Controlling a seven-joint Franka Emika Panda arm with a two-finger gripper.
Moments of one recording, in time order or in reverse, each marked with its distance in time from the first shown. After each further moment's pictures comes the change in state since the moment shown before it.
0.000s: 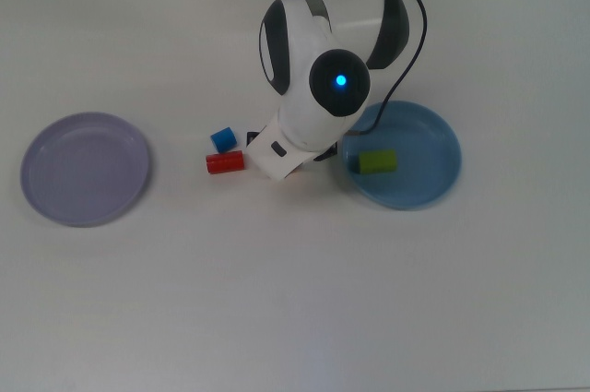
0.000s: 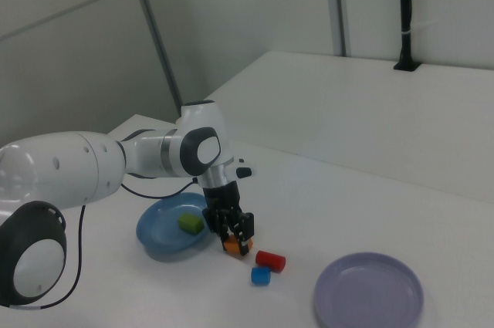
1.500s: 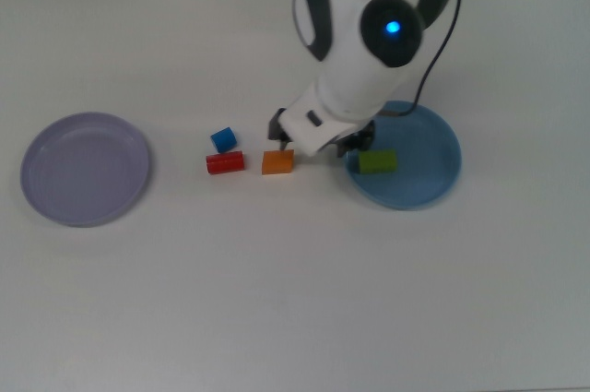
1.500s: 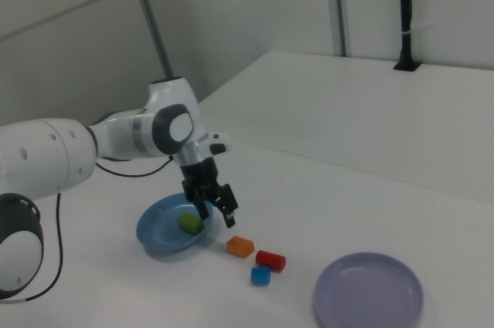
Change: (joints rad) arm 0.057 -0.071 -0.003 0.009 0.000 0.002 0.118
